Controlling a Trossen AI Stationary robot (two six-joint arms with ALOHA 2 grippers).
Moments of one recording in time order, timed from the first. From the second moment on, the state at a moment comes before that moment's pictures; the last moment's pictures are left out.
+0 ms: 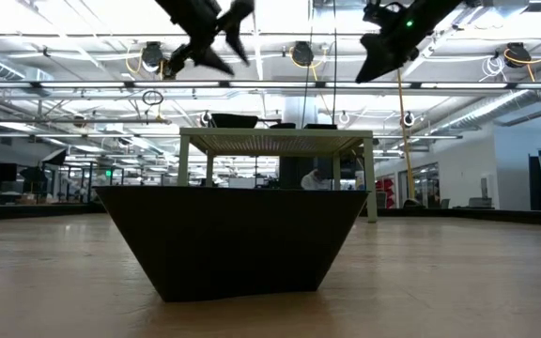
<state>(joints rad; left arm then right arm) 0.23 1.42 1.23 -0.29 -0.52 -0.71 -0.44 1.12 1.03 -0.40 0.44 -0.15</state>
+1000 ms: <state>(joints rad) 0.03 1.44 1.22 -0.56 0.20 -0.45 0.18 1.02 1.03 -0.71 -0.05 0.75</state>
